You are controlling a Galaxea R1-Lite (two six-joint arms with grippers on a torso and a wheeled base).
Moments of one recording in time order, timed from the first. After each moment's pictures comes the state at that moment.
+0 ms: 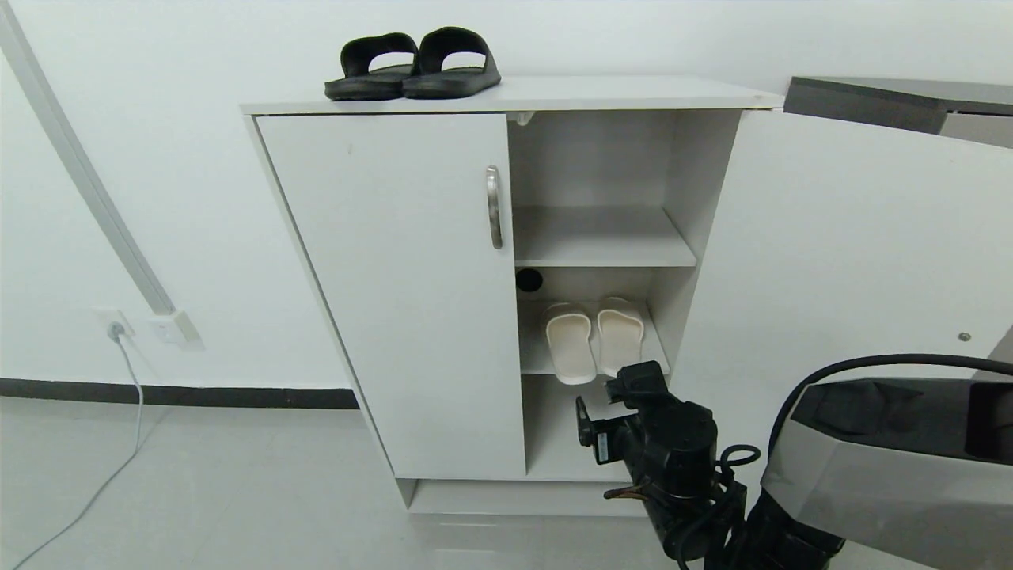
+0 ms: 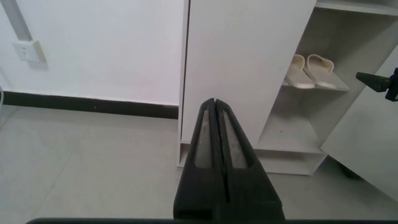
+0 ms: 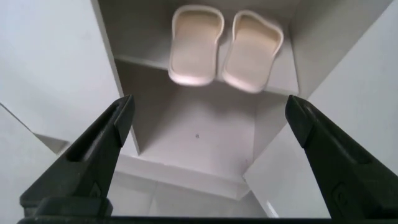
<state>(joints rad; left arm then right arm) 0.00 0.00 0.00 0.00 0.05 -0.10 0.80 2.27 -0.73 -1.43 -0.63 0.00</state>
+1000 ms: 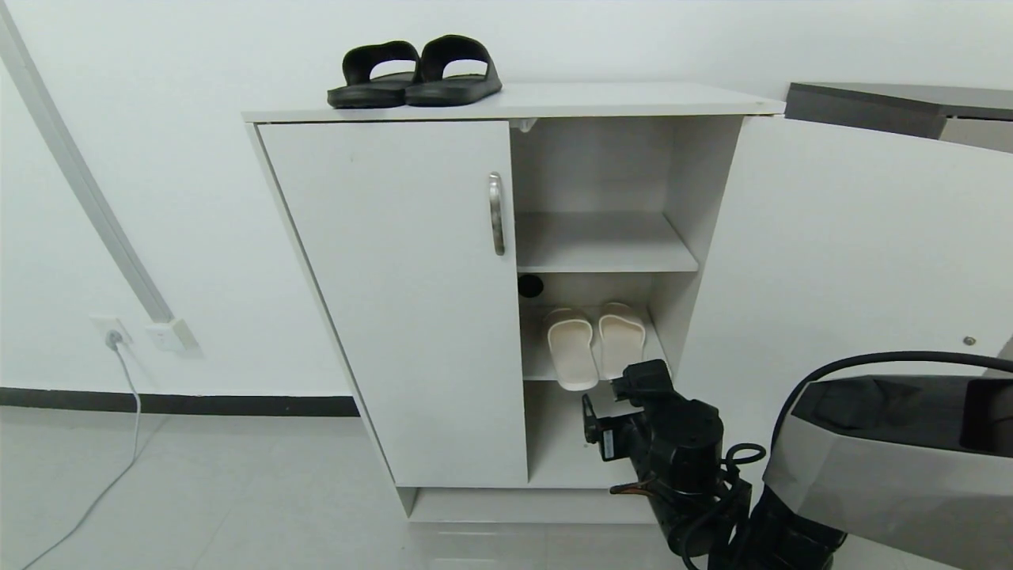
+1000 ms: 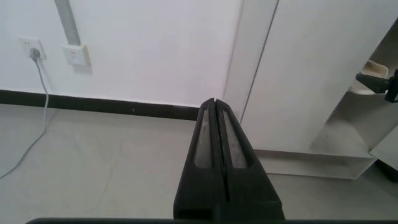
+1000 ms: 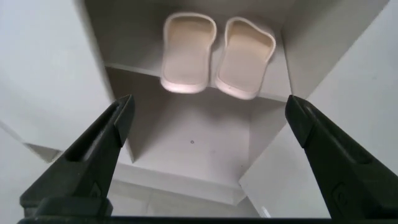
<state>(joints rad) 0.00 0.00 0.00 0.00 0.05 -0.09 0.78 2.27 -0.72 -1.45 -0.63 0.00</state>
